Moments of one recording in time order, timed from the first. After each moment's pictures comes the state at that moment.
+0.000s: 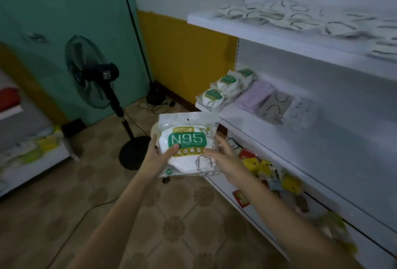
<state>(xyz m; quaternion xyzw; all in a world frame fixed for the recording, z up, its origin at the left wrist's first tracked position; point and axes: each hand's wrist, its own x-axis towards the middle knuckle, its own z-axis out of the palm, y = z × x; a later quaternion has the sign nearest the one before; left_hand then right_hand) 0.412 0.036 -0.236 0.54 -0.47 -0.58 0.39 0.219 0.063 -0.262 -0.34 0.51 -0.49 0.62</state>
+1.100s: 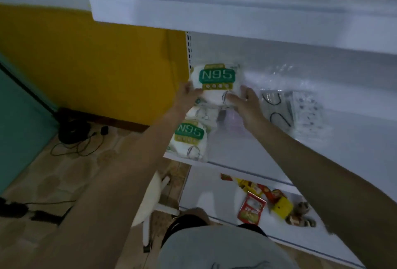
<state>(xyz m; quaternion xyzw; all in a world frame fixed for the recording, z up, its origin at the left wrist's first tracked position) 0.157 -0.428 -0.276 0.36 -0.66 -0.62 0.22 0.056 -0.303 -0.284 -0.15 0.66 -0.68 0.29</state>
